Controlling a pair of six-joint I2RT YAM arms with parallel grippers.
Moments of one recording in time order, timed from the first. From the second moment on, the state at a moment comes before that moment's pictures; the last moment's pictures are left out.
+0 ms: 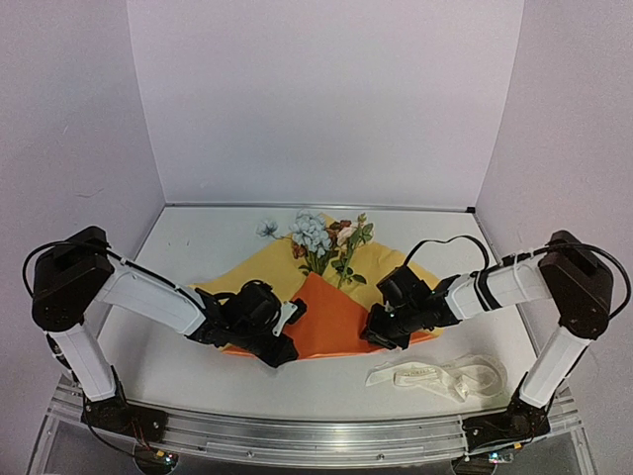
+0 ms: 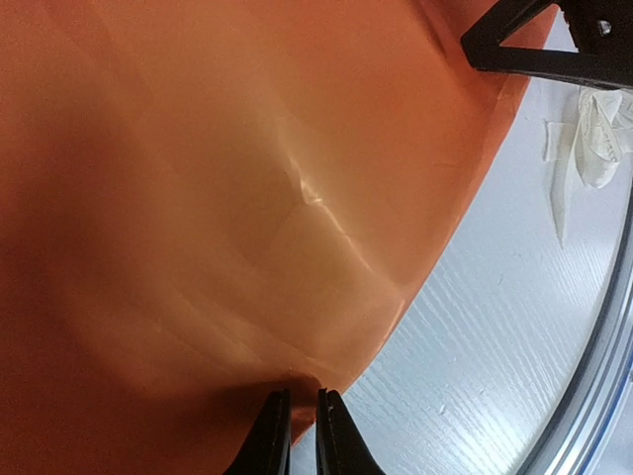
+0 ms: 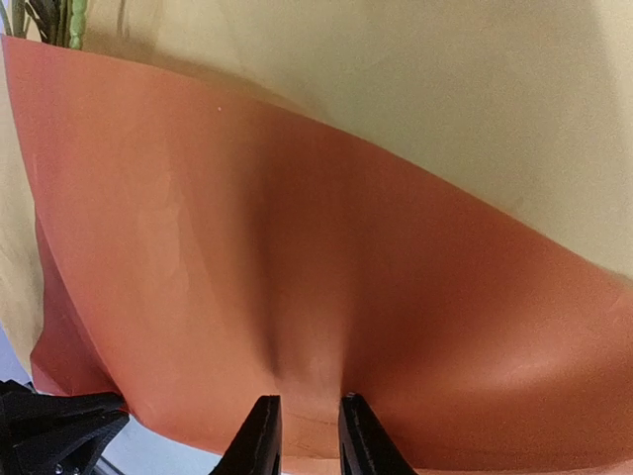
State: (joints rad) left arm -1.03 1.75 0.80 0.03 0.16 -0.41; right arm 0.82 1.72 0.82 -0.13 -0.09 1.09
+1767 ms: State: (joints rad) left arm -1.01 1.54 0.69 -0.37 -0.17 -0.97; right arm 0.78 1.58 0.72 -0.29 -0.12 1.00
